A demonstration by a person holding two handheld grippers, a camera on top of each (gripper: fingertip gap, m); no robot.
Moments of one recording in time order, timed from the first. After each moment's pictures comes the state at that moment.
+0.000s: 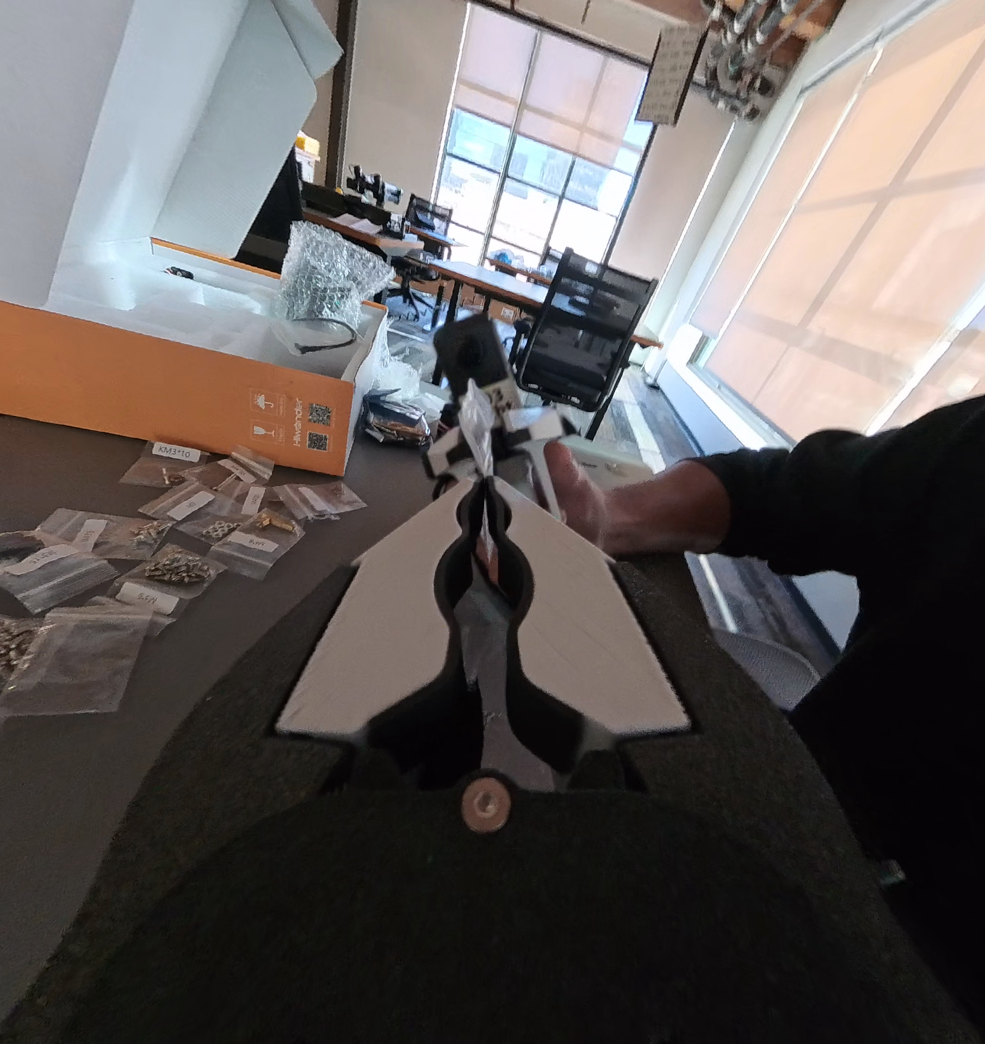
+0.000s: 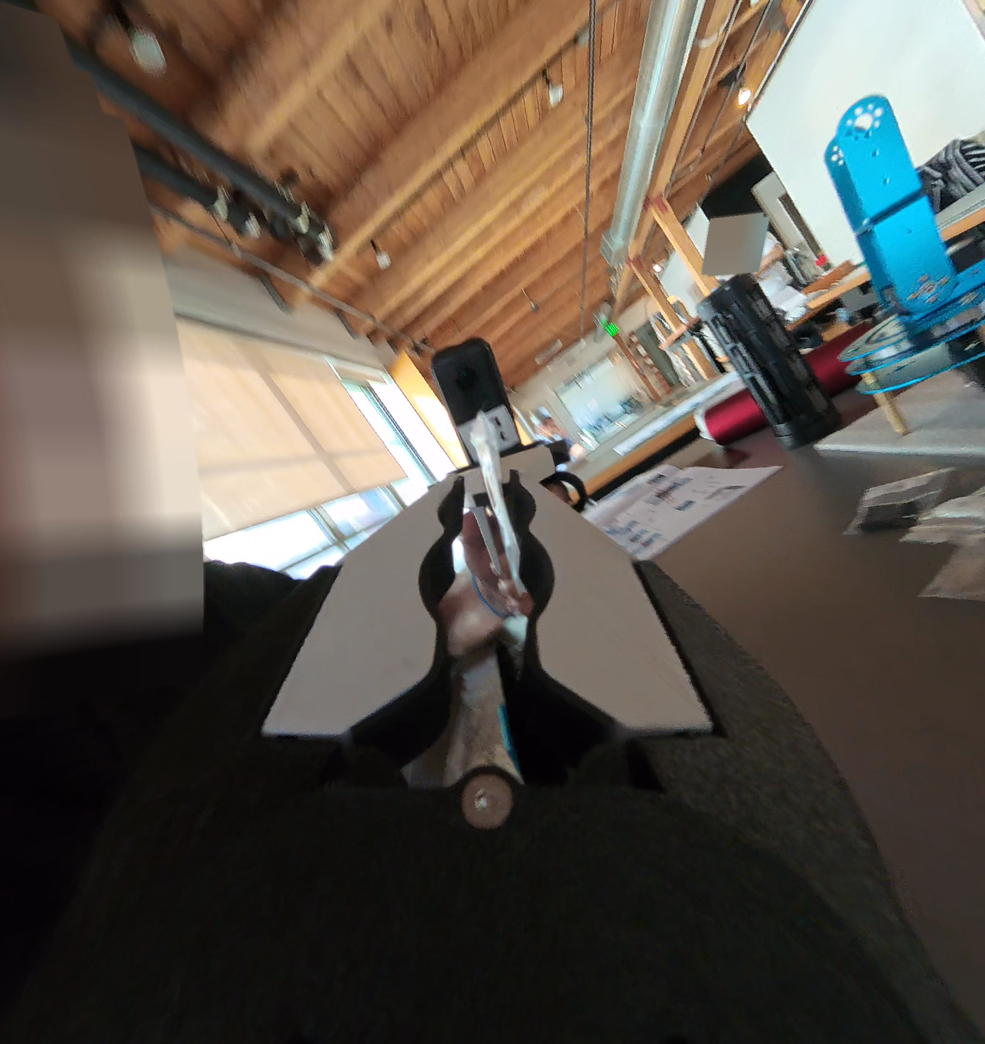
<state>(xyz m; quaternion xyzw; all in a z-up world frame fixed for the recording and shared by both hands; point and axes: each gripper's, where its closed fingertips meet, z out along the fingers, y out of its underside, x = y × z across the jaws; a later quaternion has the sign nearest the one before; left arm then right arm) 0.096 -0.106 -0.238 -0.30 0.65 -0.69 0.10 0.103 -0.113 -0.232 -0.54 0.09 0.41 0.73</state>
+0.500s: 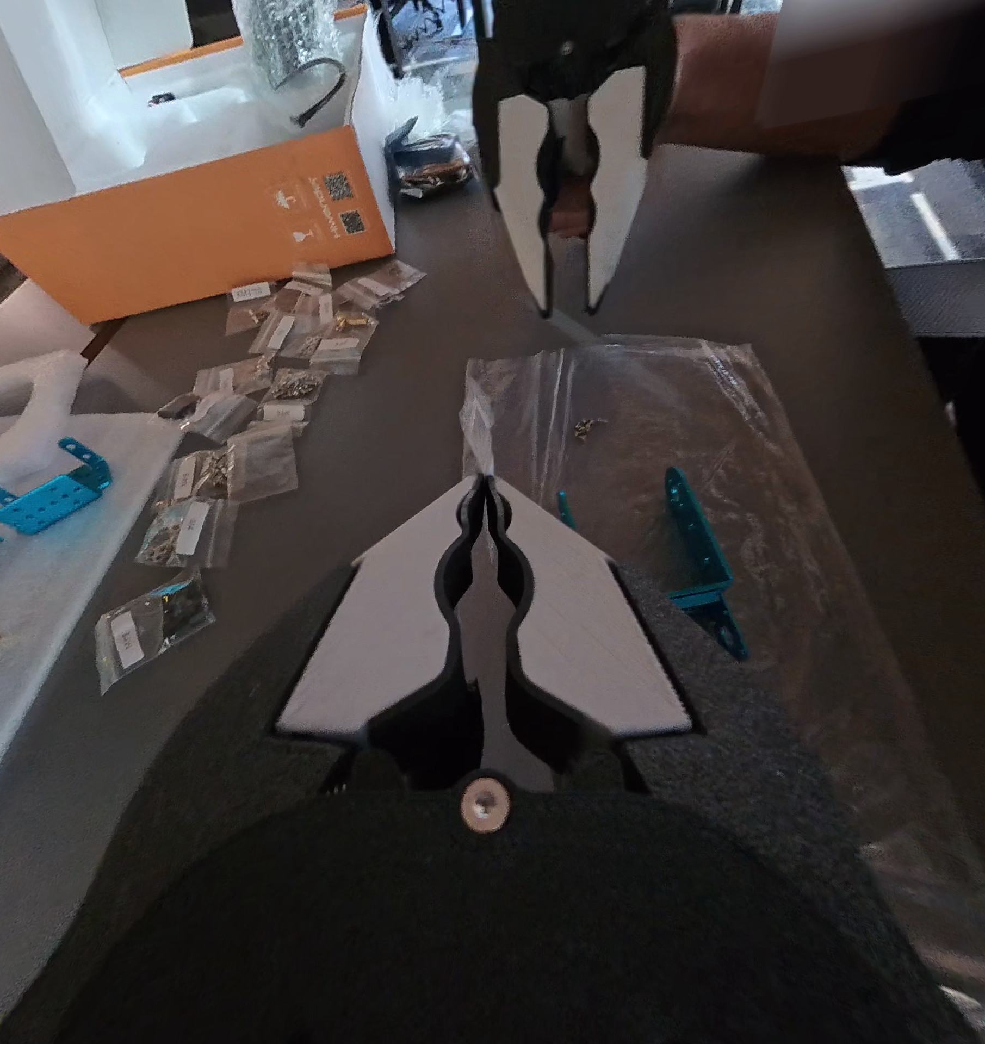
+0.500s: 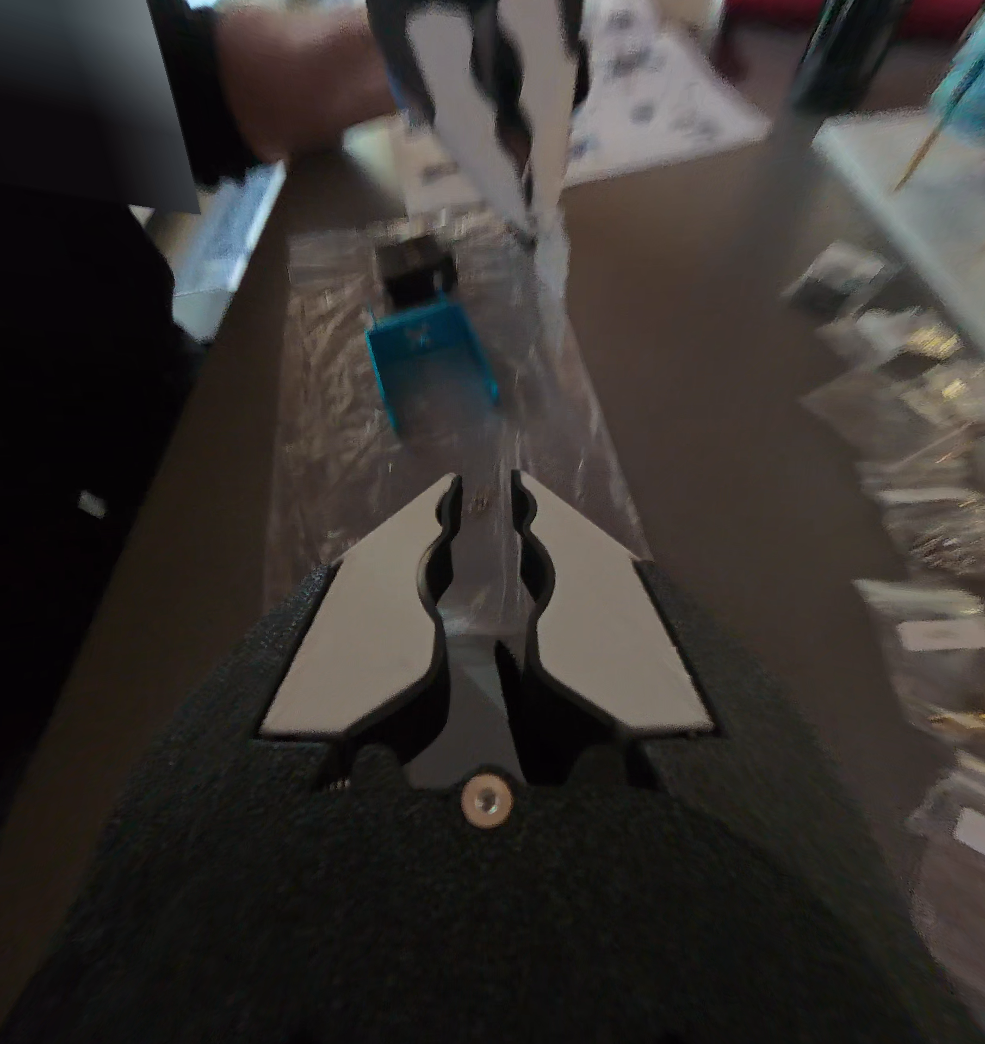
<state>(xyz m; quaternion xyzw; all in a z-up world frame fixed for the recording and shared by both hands) 0.057 -0.040 -0.316 -0.21 0.83 -0.48 0.21 0.079 -0.136 -0.334 -0.85 -0.16 0.15 0.48</state>
